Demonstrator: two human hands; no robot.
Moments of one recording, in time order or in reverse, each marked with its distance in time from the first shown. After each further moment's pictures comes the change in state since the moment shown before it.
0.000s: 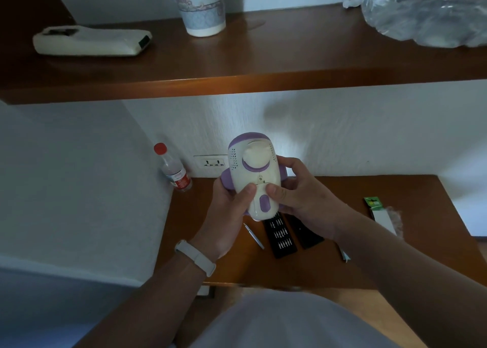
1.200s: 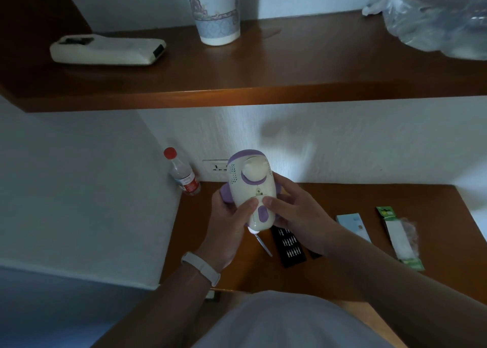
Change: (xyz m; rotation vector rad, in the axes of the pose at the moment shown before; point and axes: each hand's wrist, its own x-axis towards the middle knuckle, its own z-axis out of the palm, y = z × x) left_hand 0.007 -0.022 -0.016 -0.063 0.206 -0.035; right_hand 0.020 0.020 0.020 0.040 -0.083 -0.063
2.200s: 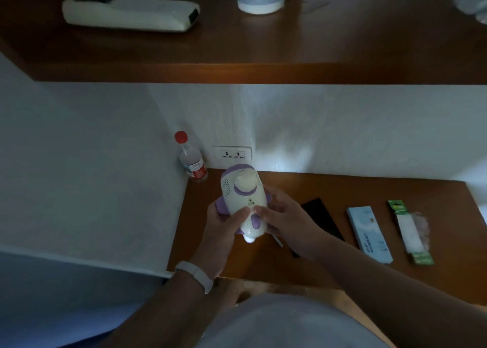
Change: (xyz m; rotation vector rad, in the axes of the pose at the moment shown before) left_hand 0.001 -0.054 -0.071 -0.005 0.095 -0.163; right_hand 0.028 0.062 0.035 -0.130 0.053 0.155
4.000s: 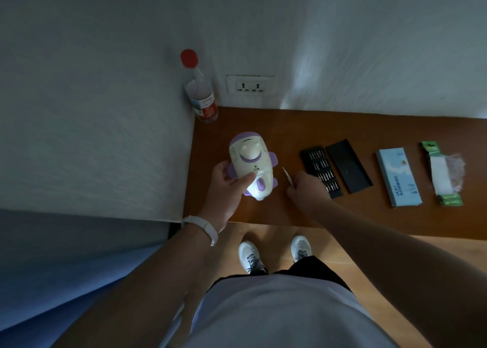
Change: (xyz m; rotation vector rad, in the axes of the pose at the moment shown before) left_hand 0.025 -0.054 -0.067 0.207 0.029 -0.168; right_hand 0.050 0.153 -0.011 -1.048 0.373 0.350
